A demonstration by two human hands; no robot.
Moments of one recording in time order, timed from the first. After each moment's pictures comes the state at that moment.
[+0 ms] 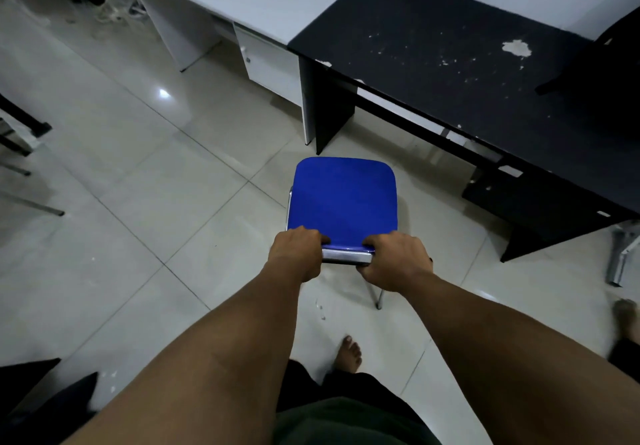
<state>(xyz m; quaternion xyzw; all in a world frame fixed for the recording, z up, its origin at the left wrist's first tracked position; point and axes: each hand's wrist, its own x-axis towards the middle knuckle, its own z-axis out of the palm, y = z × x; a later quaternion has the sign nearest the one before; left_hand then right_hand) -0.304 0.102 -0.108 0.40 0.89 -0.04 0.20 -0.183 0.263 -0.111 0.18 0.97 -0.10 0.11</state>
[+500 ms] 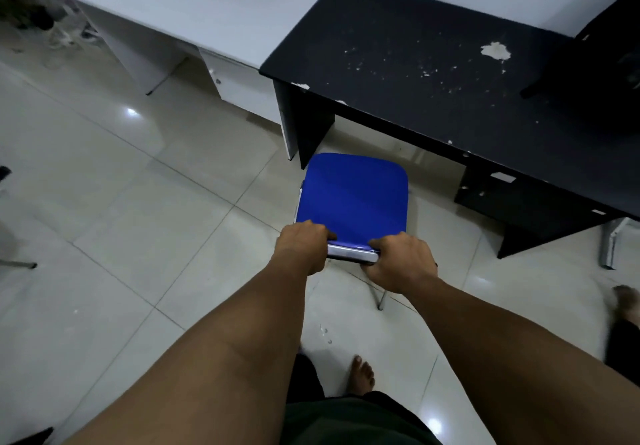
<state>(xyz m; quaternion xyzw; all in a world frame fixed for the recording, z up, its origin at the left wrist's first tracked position) -0.404 0.172 -0.108 0.47 0.86 -0.07 0.20 -0.254 0.304 -0.103 0.26 0.95 -0.11 0.12</state>
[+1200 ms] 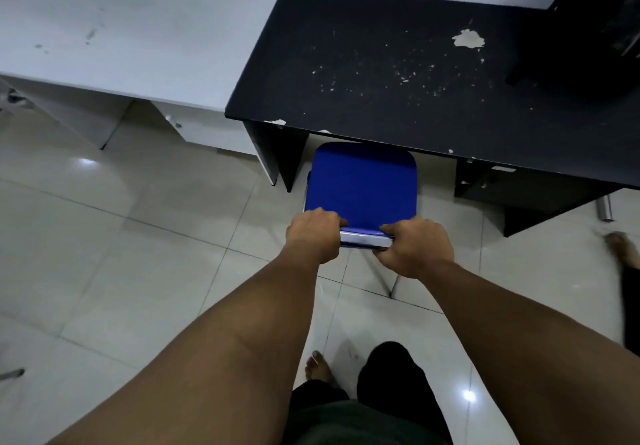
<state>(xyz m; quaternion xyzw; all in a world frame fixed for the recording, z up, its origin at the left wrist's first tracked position) -0.542 0.273 -0.109 0.57 0.80 -0.08 0.17 -0.363 0.370 -0.109 0.35 0.93 -0.10 0.05</state>
